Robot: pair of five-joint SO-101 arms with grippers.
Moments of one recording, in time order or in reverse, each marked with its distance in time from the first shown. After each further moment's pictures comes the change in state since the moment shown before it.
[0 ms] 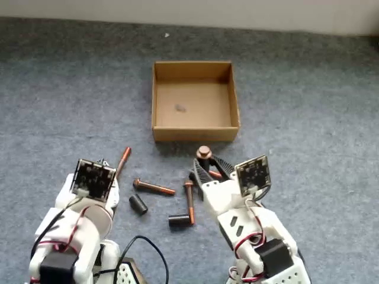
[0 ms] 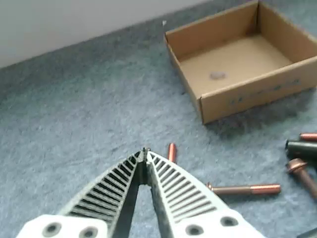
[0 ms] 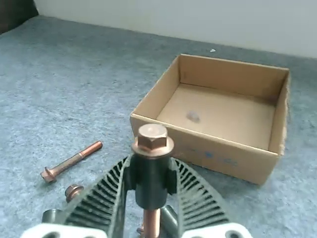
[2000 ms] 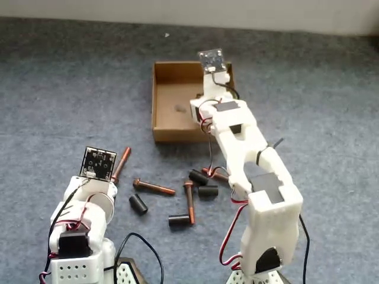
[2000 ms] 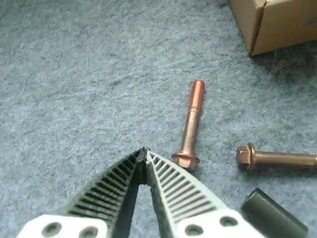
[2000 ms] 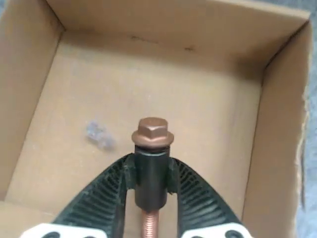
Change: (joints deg) left arm -10.2 0.0 24.4 -12.0 -2.2; right arm 10.8 126.0 -78.5 -14.2 4.3
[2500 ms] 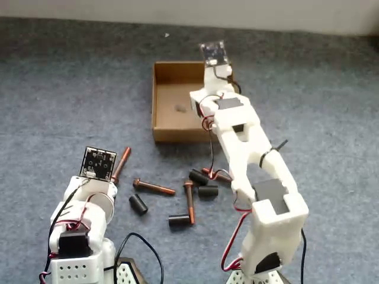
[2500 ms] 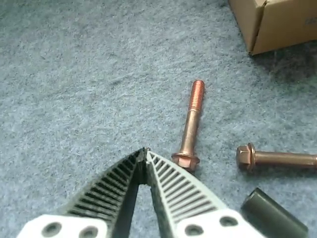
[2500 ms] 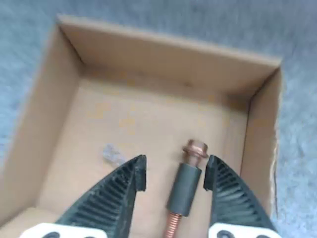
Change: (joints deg) left arm 0.0 0.0 0.0 0.0 0.0; right arm -0.6 -7.6 0.0 1.1 0.0
